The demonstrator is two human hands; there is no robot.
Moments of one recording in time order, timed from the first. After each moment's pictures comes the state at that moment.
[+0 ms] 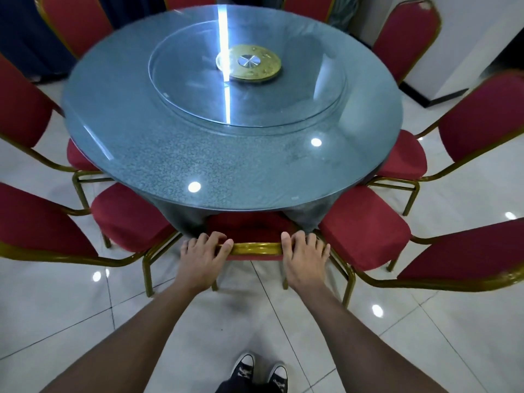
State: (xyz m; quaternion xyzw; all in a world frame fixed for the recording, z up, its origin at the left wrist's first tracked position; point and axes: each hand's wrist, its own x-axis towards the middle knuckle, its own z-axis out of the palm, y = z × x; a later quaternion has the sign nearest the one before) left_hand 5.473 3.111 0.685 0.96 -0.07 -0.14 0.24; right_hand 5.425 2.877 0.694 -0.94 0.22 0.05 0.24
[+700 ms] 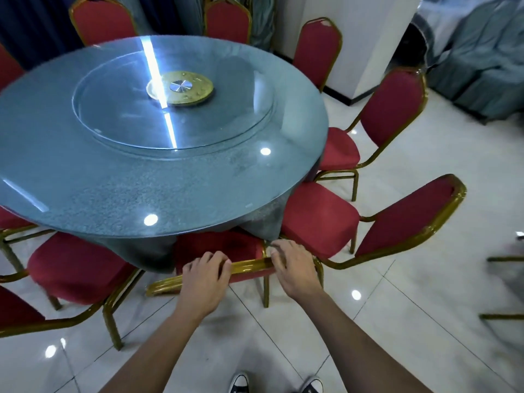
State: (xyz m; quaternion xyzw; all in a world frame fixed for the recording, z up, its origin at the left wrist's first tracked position) left_hand 5.442 3.043 0.719 0.94 -0.20 -0.13 0.23; right_hand 5.372 2.832 0.715 -0.94 0.20 -0.02 0.28
